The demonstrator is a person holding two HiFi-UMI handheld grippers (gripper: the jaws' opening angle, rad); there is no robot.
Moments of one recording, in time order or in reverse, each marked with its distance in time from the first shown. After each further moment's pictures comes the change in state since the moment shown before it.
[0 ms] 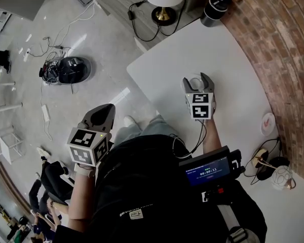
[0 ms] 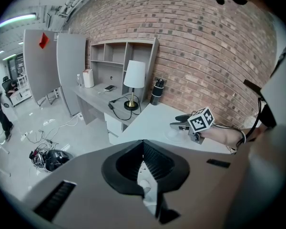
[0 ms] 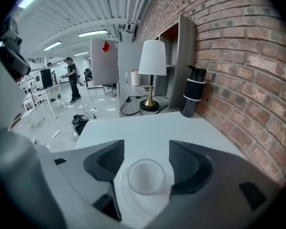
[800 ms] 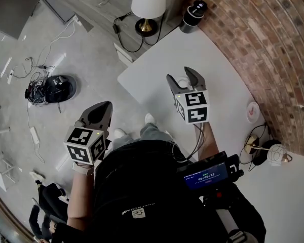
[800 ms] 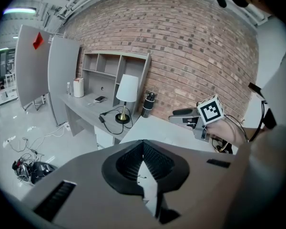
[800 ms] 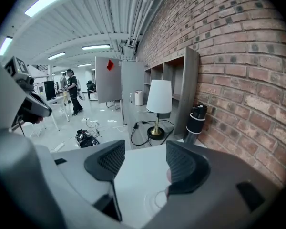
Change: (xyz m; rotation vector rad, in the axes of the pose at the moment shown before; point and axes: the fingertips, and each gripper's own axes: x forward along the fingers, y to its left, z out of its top) left arm -0.011 0.008 0.038 0.039 -0.140 -0.153; right arm -0.087 0.038 0.125 0.002 -0.152 0.001
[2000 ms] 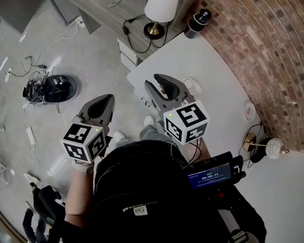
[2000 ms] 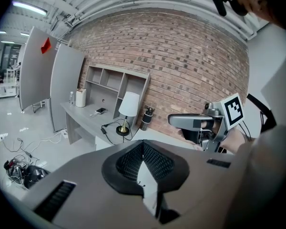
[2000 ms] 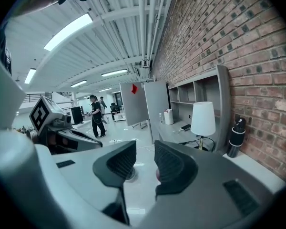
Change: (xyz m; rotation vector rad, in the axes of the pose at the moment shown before) left arm -0.066 0.021 0.026 -0.022 -0.162 -0.056; right arm -0.064 0.171 0.104 0.084 -0.205 0.304
